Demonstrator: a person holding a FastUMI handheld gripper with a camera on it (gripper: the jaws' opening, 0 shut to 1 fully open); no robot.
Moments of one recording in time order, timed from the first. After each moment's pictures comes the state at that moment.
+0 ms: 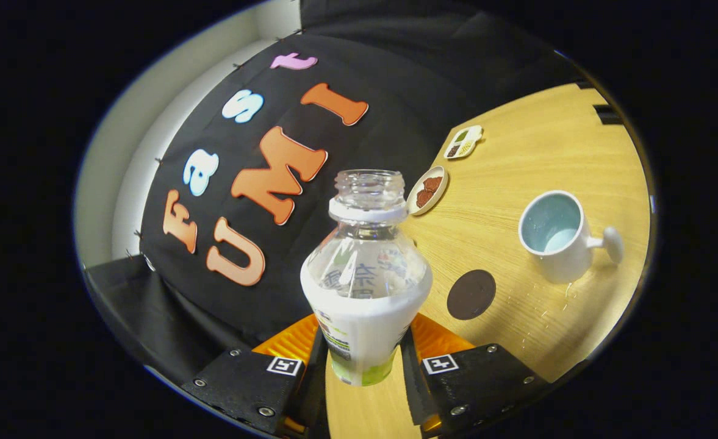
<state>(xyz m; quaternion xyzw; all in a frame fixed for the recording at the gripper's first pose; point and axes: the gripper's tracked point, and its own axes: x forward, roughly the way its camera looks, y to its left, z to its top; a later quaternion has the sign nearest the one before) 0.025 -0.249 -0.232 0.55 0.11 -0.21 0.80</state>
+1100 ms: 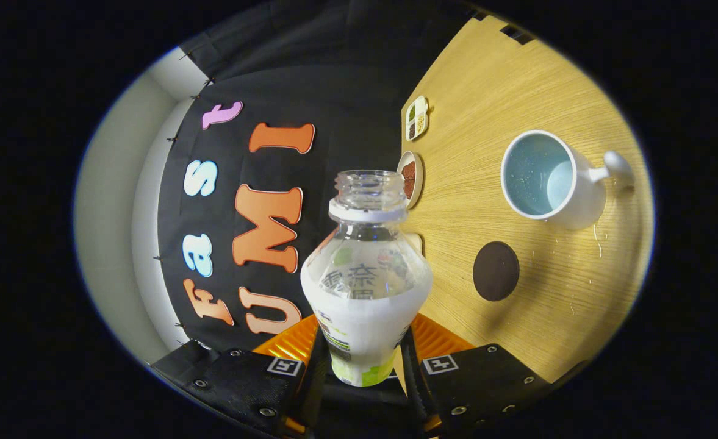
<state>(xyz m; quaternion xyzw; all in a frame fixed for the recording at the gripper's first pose) 0.040 -0.277 -0.235 0.70 0.04 -0.22 0.68</state>
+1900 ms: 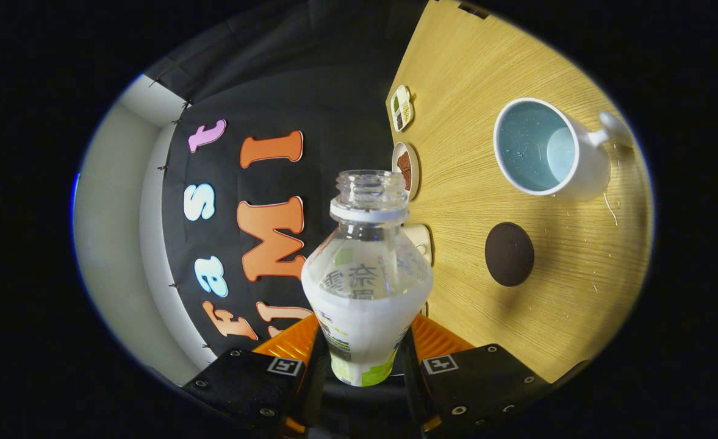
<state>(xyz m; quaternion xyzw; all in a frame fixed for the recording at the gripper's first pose) 0.050 -0.283 -0.232 0.75 0.02 -0.20 0.63</state>
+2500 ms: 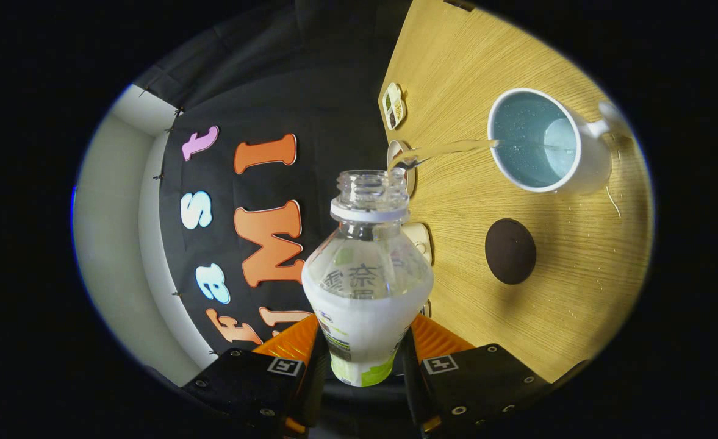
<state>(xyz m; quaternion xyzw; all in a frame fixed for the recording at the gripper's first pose) 0.053 -0.287 -0.238 0.77 0.02 -0.20 0.61</state>
